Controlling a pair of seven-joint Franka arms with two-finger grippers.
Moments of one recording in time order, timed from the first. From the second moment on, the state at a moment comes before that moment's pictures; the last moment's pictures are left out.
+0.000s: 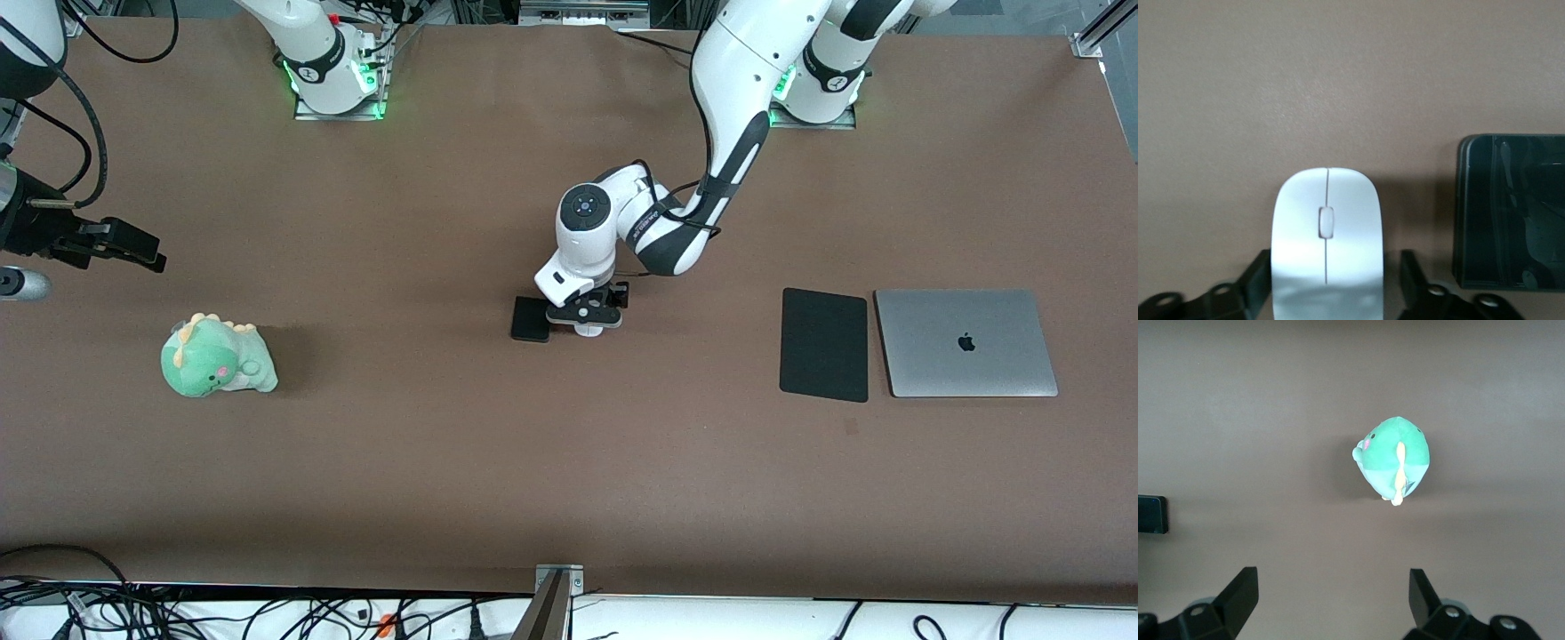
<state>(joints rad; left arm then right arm) -0.69 0.80 -0.12 -1.59 0.18 2.39 -0.84 0.13 0.16 -0.14 -1.47 0.03 1.61 0.03</state>
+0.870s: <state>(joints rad) -0.42 0.53 -0.07 -1.55 0.19 1.85 -0.65 0.13 0.16 -0.13 -1.47 0.03 1.60 0.03</state>
